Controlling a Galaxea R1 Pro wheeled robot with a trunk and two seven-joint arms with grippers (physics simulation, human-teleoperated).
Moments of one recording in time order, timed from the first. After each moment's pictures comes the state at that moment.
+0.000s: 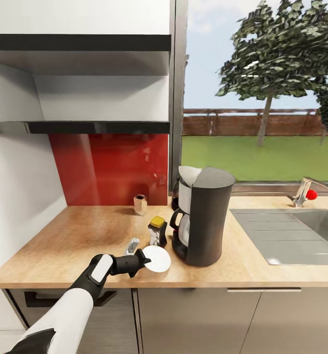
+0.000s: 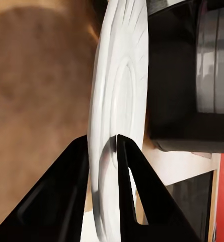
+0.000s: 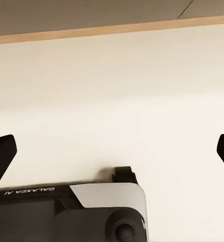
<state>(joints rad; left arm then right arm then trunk) -0.76 -0.11 0.24 -0.50 0.60 0.82 -0.23 -0.43 0.01 0.43 -0.03 -0.51 0.09 -0.07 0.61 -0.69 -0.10</state>
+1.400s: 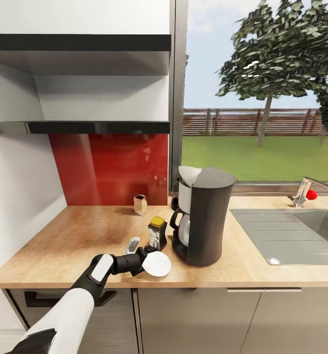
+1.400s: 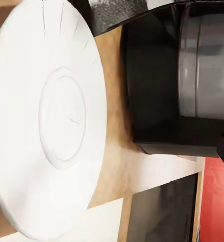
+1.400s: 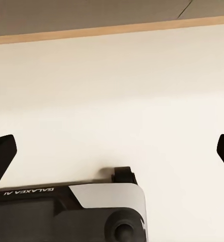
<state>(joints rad) -0.76 -0.12 0.24 -0.50 0.66 0.82 -0.22 -0.43 0.01 0.43 -0.03 -0.51 0.09 -0.07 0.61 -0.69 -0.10</state>
